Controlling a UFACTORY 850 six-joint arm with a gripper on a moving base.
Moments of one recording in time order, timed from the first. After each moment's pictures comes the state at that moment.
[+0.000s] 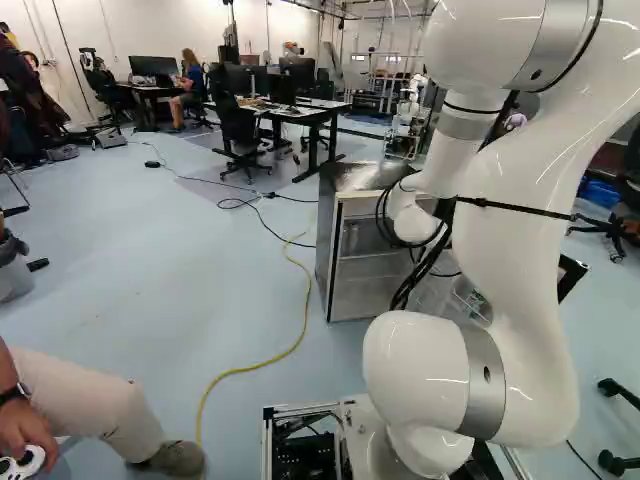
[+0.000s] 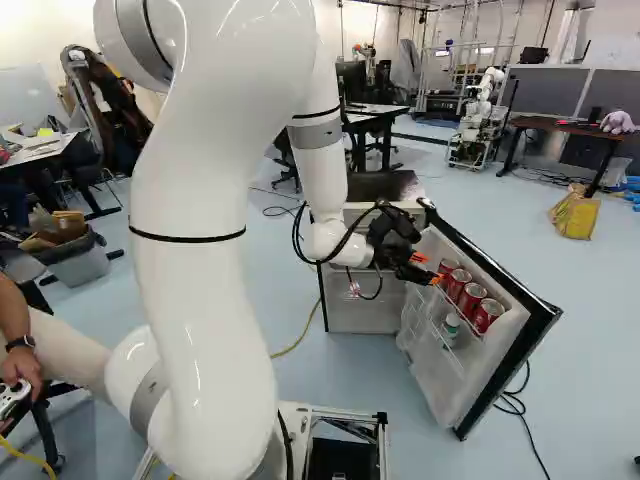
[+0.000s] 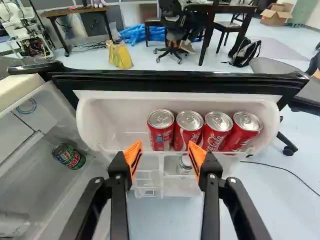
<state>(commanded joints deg) -22.3 -22.7 -32.7 52.0 55.8 -9.0</state>
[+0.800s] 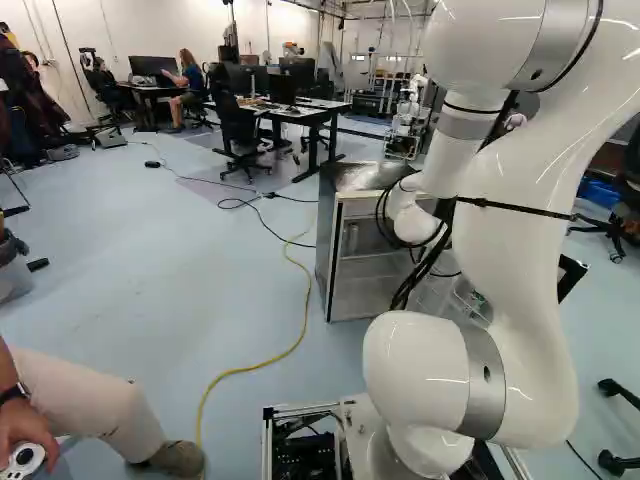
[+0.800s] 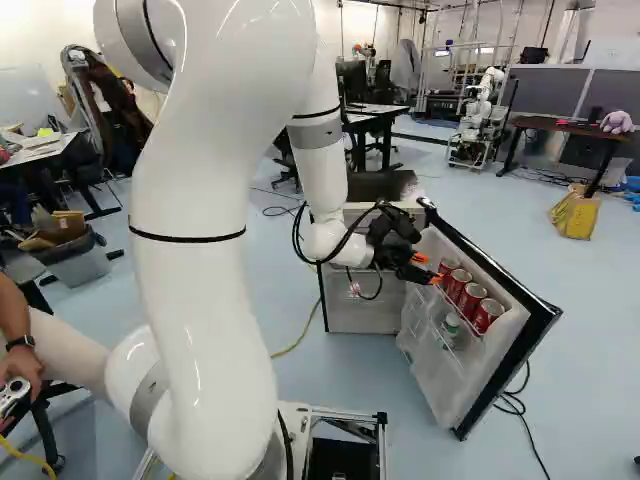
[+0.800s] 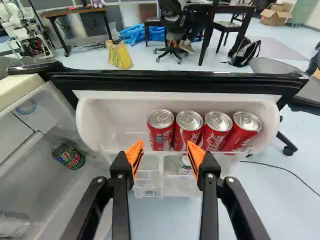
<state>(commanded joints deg) -22.3 -22.7 -32.7 52.0 55.8 -9.0</state>
